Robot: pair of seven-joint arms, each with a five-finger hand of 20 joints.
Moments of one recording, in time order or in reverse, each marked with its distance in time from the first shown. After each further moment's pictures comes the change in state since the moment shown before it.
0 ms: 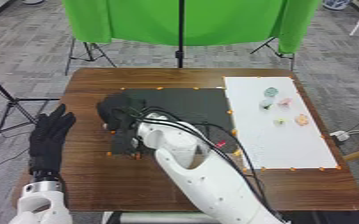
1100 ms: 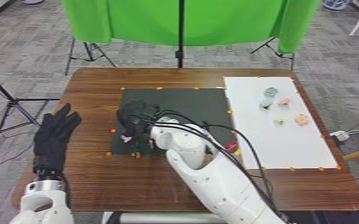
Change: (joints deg) left arm -0.5 0.2 0.5 0.1 0.3 -1.5 -1.3; right arm -0.7 2.3 2.7 2.0 -5.4 -1.7 -0.8
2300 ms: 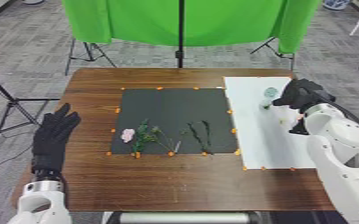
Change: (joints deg) left arm 0.6 -0.3 -0.9 -0.7 0.7 -0.7 -0.7; right arm -17.0 32.6 36.3 -16.9 22.6 -2.0 28.5
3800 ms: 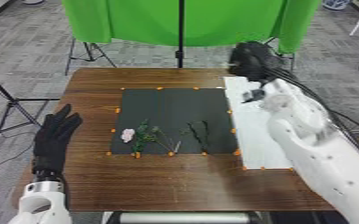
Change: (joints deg) left arm 0.3 -0.3 0.0 0.0 -0.5 -0.5 -0.3; right arm 19.4 0.5 -24.8 -0.3 4.6 16.4 -9.5
